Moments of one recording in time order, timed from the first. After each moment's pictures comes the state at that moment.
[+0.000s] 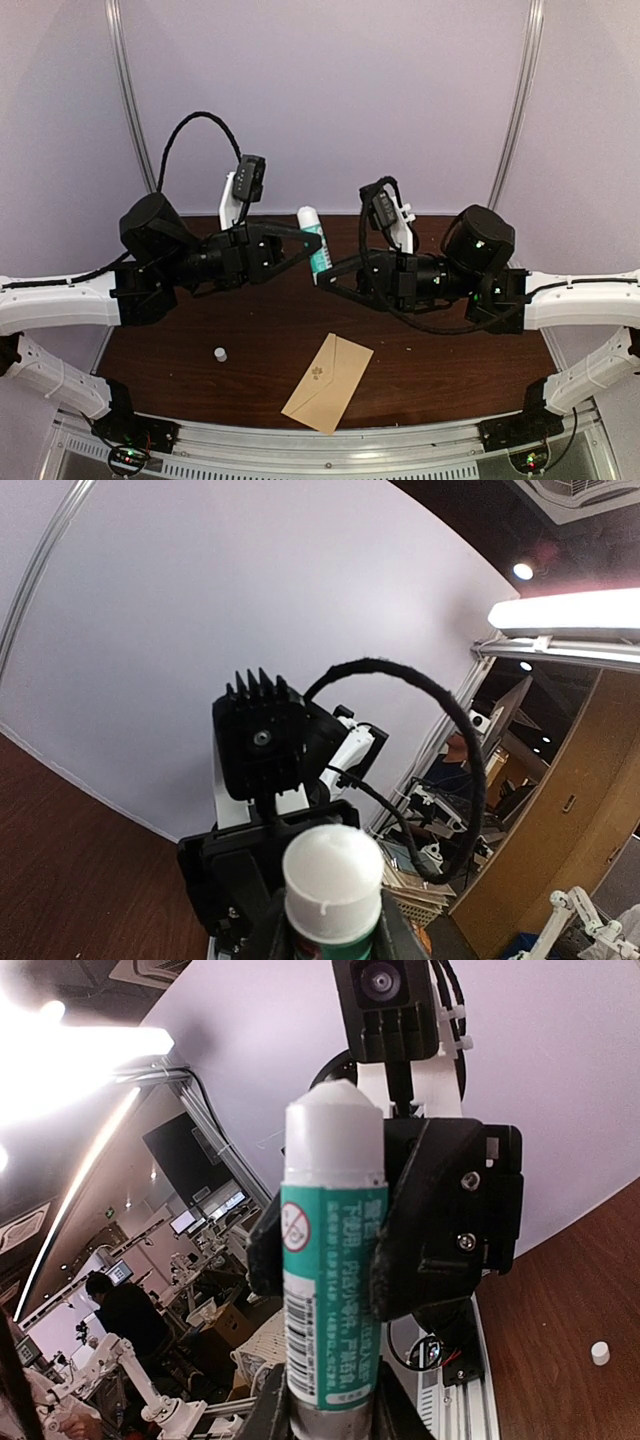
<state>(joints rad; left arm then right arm) -1.06 1.23 0.91 0.64 0.55 -0.74 1.10 1.28 0.91 0.61 -0.62 0.79</state>
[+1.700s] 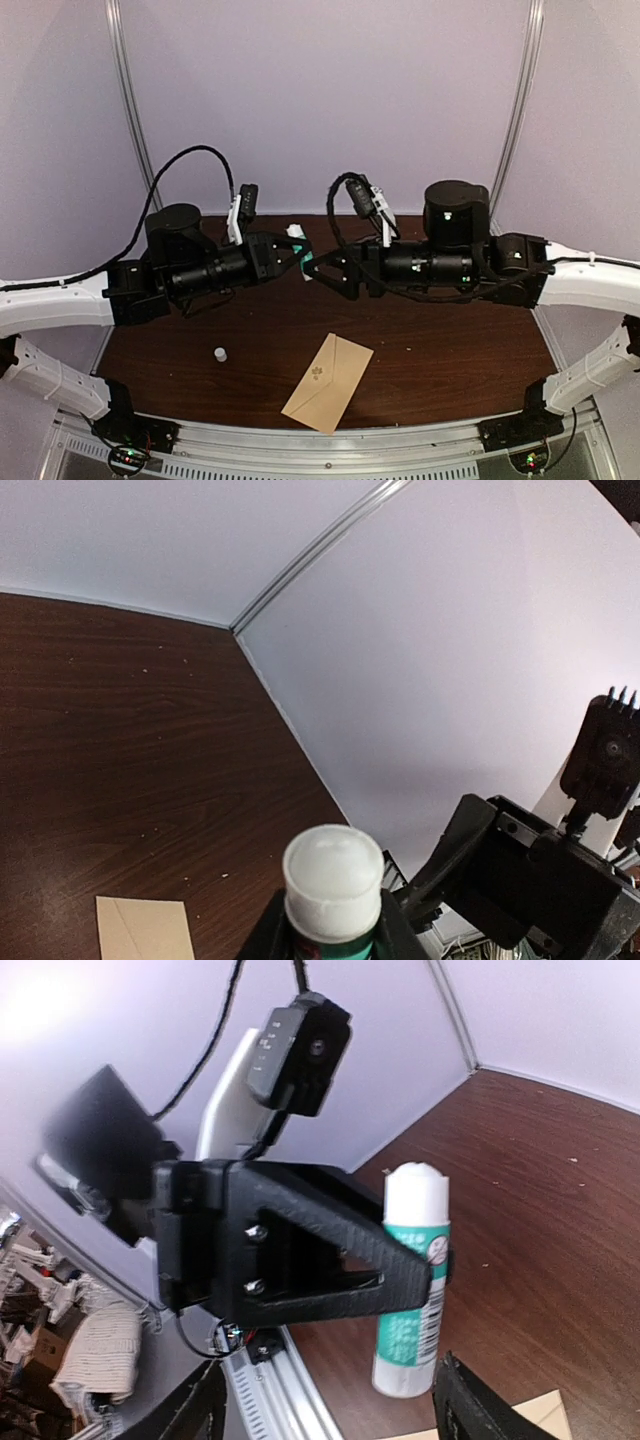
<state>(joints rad) -1.06 1.19 0.91 0.17 -0.02 -0.84 1.14 1.35 1.23 -0.15 -0.08 0.50</state>
